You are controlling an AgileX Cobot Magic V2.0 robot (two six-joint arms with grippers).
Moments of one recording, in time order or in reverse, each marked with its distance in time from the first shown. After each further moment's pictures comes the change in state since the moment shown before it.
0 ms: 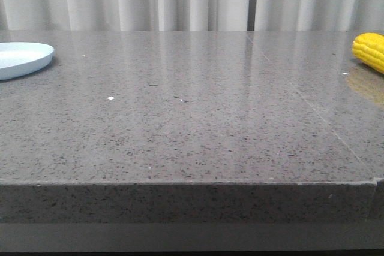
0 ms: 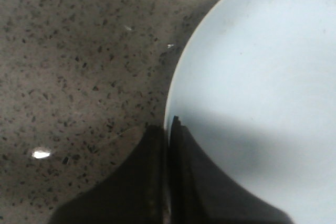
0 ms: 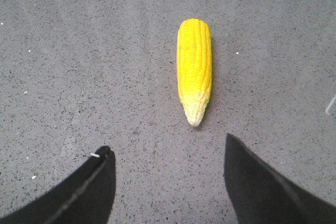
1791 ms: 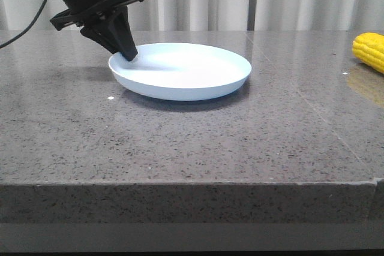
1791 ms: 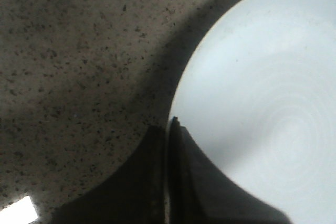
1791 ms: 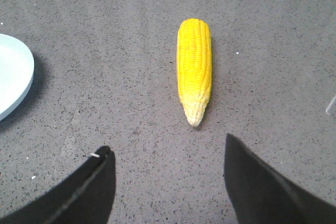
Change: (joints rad) left arm -0.604 0.081 -0.166 -0.136 0.135 0.027; right arm 0.000 0.000 0.000 0.000 0.000 0.000
